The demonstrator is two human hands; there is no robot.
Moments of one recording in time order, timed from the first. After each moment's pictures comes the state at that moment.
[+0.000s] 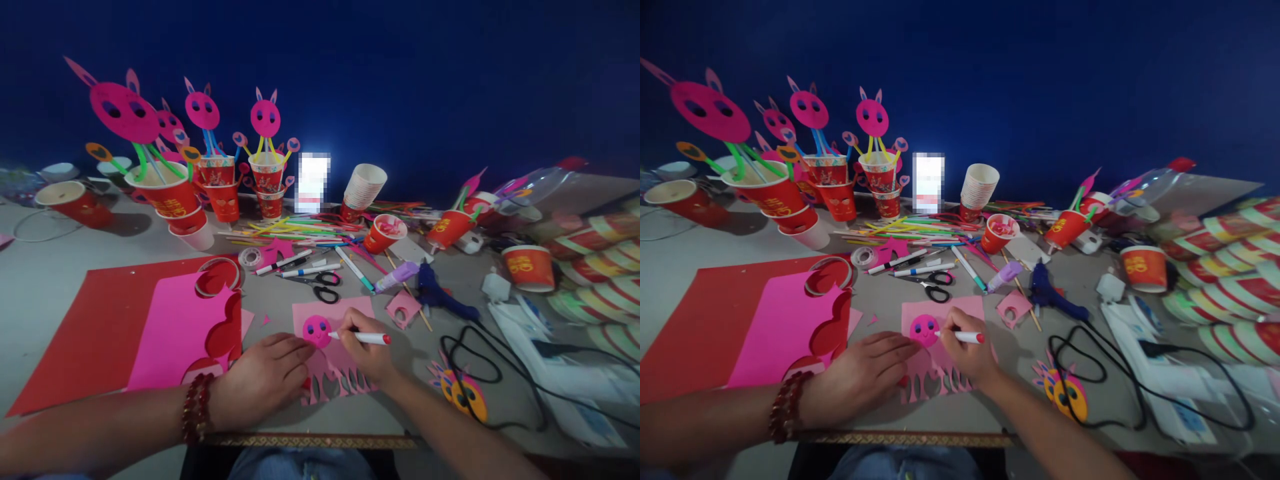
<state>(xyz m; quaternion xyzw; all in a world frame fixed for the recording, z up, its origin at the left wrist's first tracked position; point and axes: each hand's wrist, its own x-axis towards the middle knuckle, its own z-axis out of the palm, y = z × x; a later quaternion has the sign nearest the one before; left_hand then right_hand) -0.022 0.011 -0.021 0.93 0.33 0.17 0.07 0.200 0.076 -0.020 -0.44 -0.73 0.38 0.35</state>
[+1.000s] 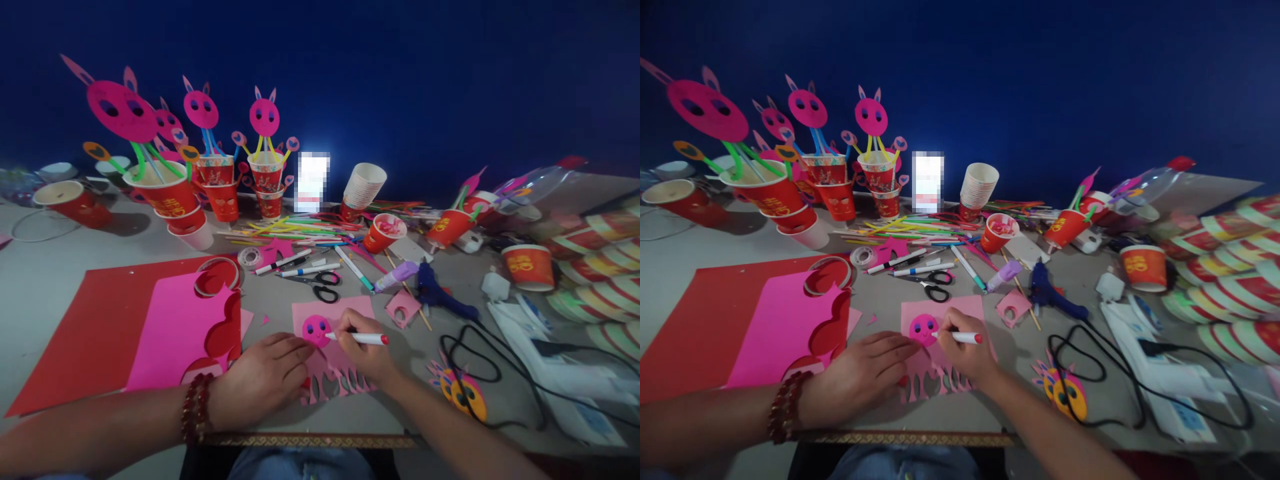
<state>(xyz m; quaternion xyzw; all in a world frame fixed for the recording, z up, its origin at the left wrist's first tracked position) -0.023 0.011 -0.023 0.93 0.32 0.17 0.07 0.201 0.077 -0.025 -0.44 -0.74 0.40 0.33</state>
